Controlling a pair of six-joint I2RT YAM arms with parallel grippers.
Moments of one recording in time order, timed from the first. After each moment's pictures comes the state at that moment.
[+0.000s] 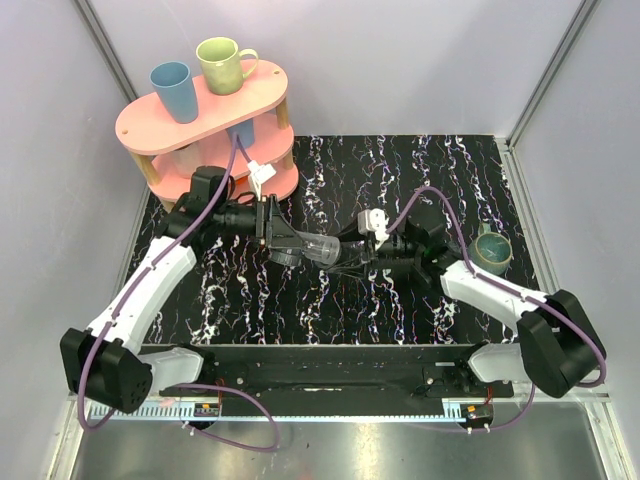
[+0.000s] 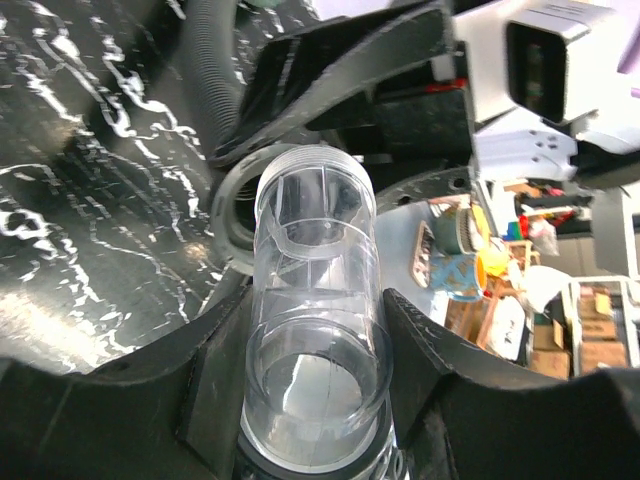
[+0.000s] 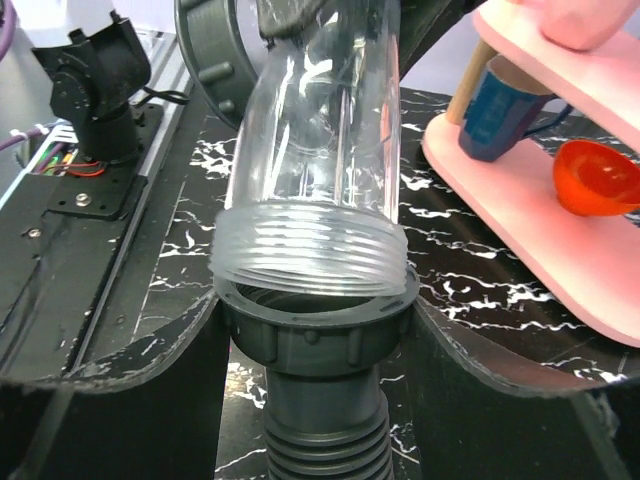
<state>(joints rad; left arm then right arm) -0.33 1.21 1.08 -0.47 1.07 -0.48 0.58 1.33 0.70 0.58 -1.02 -0.22</state>
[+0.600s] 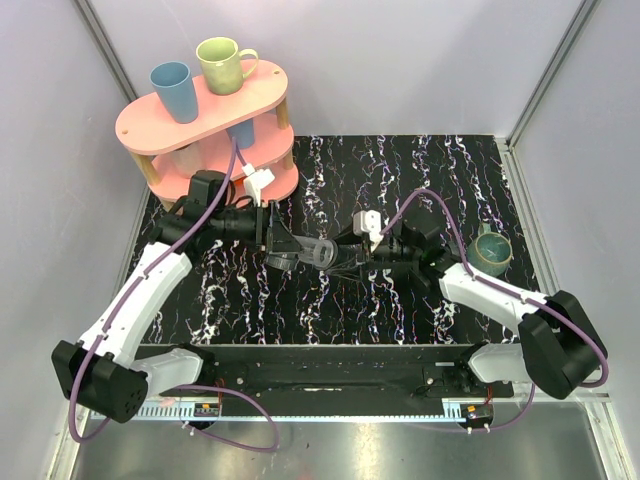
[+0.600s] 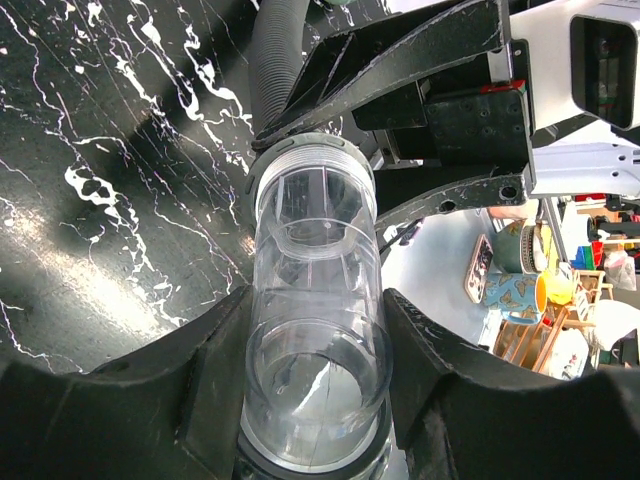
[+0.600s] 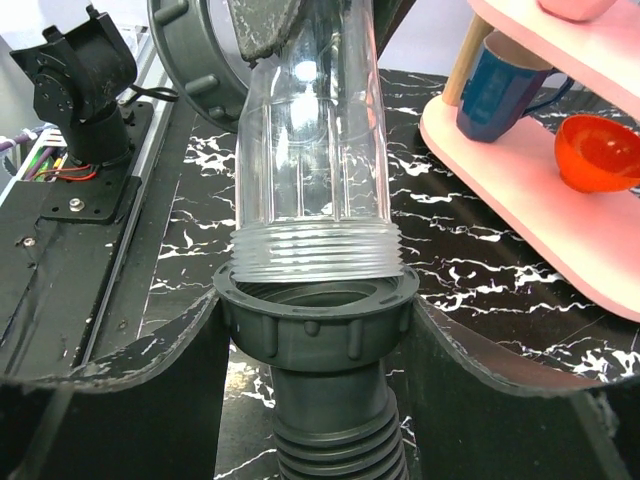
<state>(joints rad) -0.35 1.16 1.14 -0.66 0.84 -0.38 0.61 1.30 0.69 0.56 -0.92 -0.21</state>
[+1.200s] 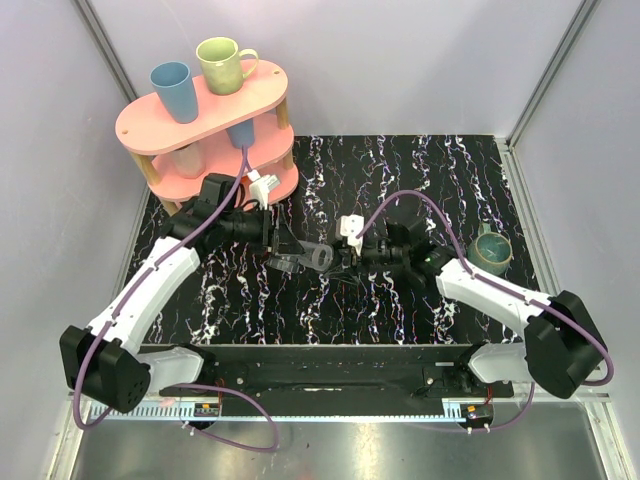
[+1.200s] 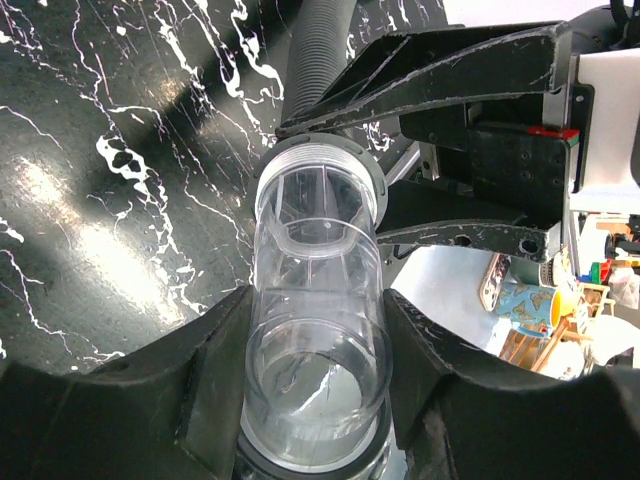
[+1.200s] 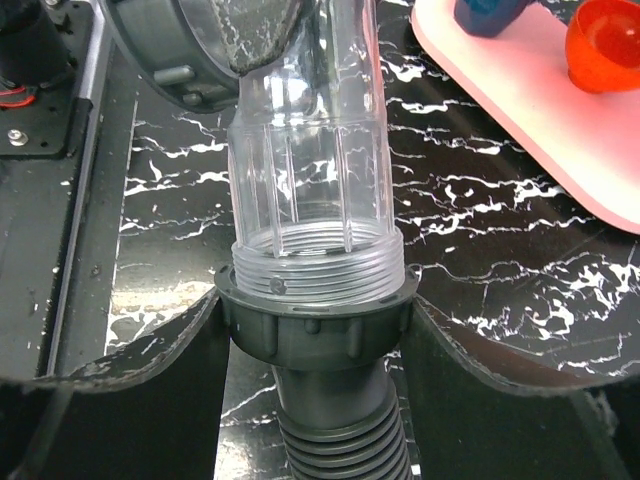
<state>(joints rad) -0.38 1.20 1.10 -0.66 0.77 -0.38 0.68 1.30 0.78 0.20 -0.74 -0.39</state>
